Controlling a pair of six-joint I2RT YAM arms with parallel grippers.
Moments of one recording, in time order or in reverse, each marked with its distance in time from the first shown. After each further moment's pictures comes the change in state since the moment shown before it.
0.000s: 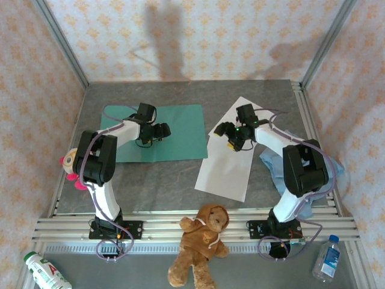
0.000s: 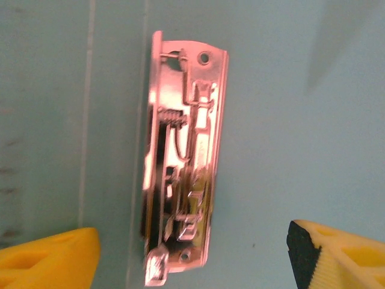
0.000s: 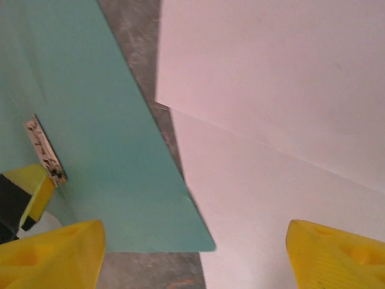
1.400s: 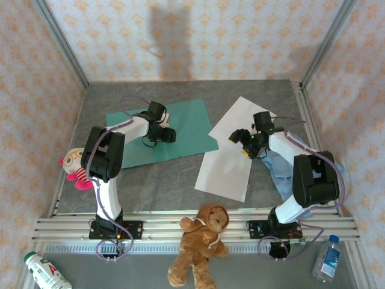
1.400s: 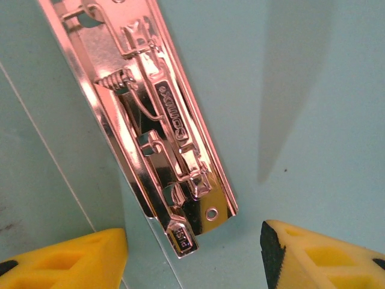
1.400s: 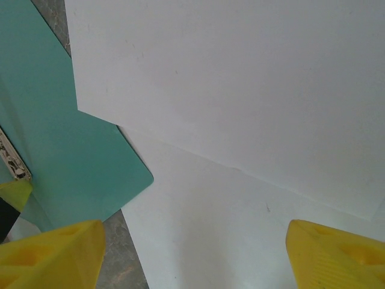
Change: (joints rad) left arm -0.070 0.066 0.109 -0.148 0.030 0.315; right arm -0.140 -0.132 -0.148 -0.047 0.010 -0.097
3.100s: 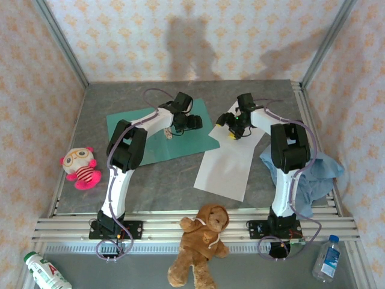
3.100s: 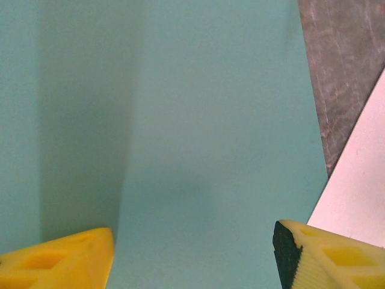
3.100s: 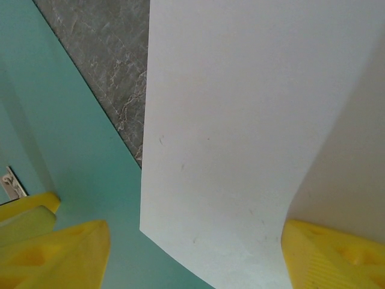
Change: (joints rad) left arm -0.168 0.281 0.432 -0.018 0.028 -0.351; right arm 0.054 0.477 0.495 -0.039 -0.045 -0.038
